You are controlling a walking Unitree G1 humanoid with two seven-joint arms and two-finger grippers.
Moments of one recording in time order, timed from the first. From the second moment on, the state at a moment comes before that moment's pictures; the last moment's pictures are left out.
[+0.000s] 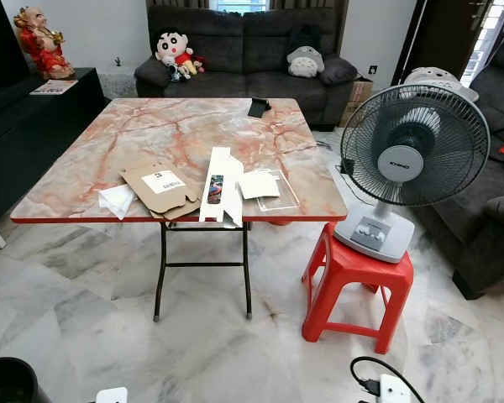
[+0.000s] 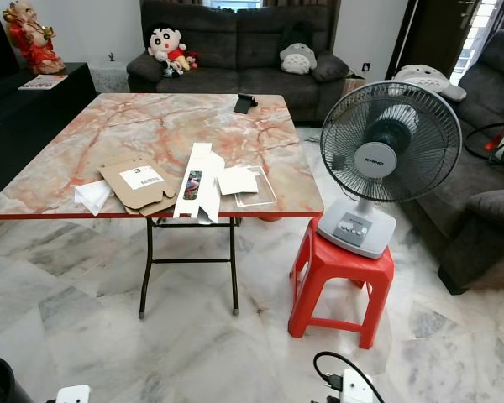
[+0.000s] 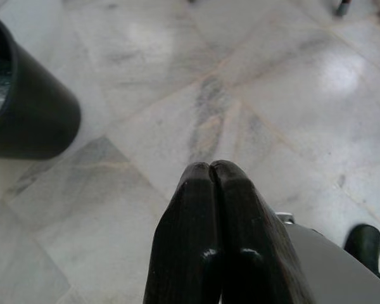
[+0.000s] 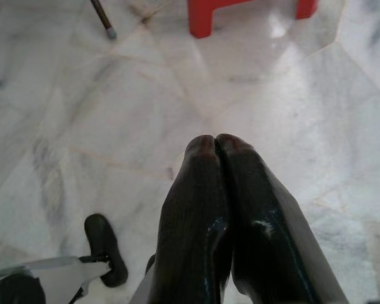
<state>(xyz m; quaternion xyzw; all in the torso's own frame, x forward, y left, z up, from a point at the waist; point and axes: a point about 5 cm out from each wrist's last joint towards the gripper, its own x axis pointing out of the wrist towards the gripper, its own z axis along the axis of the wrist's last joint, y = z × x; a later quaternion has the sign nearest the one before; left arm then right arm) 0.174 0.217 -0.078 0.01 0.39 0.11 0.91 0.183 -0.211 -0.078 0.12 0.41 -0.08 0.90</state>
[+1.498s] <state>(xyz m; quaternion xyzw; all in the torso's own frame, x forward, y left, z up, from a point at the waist) 0.210 0.216 -0.061 0.03 0.36 0.09 0.93 0.210 -0.223 -0.061 0.12 0.36 -0.10 0.92</state>
